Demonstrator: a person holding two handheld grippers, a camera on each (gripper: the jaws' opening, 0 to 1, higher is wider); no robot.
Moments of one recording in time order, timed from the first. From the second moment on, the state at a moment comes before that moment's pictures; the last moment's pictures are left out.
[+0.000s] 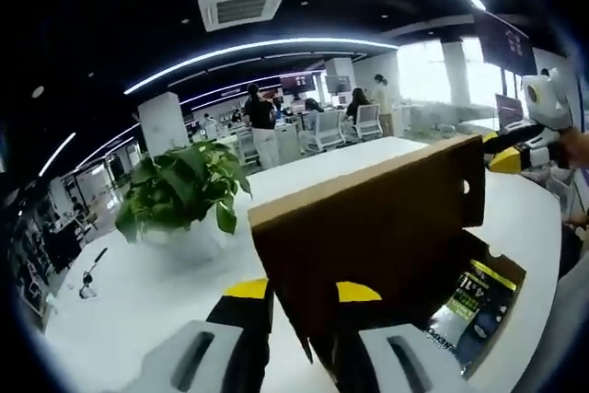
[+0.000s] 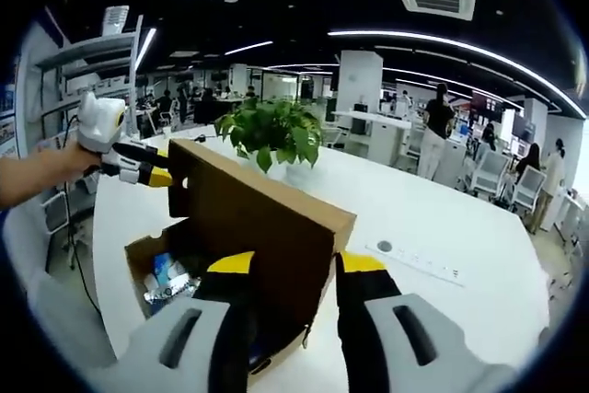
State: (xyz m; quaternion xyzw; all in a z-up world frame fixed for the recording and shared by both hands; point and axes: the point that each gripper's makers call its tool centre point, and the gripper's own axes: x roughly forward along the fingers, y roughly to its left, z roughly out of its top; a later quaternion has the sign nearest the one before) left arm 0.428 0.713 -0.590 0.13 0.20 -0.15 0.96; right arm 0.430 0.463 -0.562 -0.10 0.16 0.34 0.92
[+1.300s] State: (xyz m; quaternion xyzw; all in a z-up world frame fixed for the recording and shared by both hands) left arm 0.485 0.737 -0.614 0.06 0.22 -0.09 0.97; right arm 0.468 0.456 -0.600 -0.10 0.19 0.31 0.93
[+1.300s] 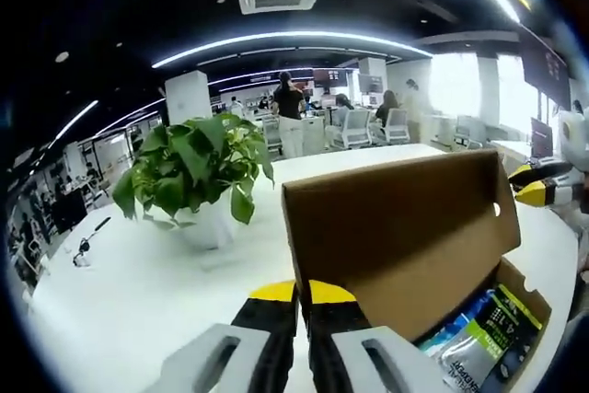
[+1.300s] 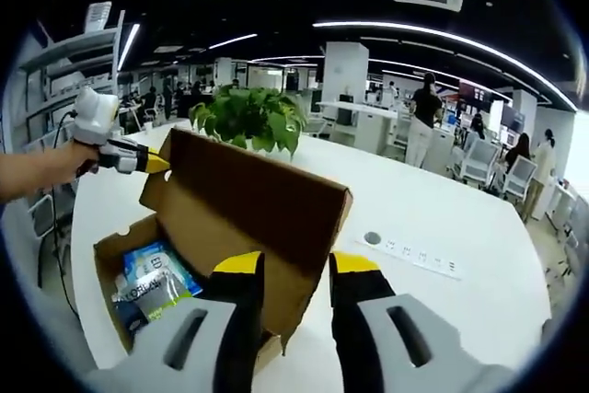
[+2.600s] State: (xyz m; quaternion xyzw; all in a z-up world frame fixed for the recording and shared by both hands) left arm 0.525 0.735 -0.678 0.00 0.28 -0.10 0.95; right arm 0.460 0.439 -0.678 -0.07 0.27 0.25 0.93
